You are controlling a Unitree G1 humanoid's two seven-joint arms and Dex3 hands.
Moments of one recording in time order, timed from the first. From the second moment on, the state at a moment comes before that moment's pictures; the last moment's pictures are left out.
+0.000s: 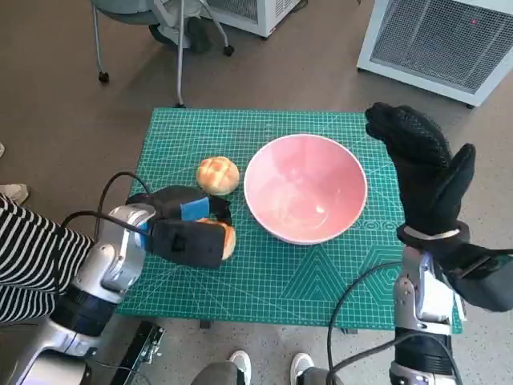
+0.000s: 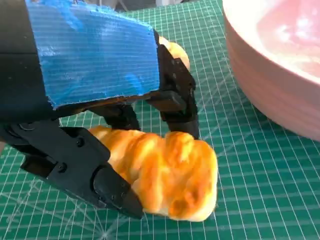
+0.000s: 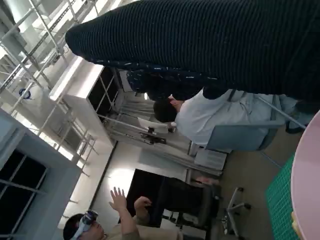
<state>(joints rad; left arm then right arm) -0.52 0.60 -0.38 0.15 0.60 0.09 -0.63 -0.45 -0.11 -0.17 0.20 0.35 -0.45 0.43</state>
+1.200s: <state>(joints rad) -0.78 0.49 -0.24 -0.17 0.51 0.10 -0.57 -0.44 -0.11 -0.18 0.21 0.35 -0.45 0.43</state>
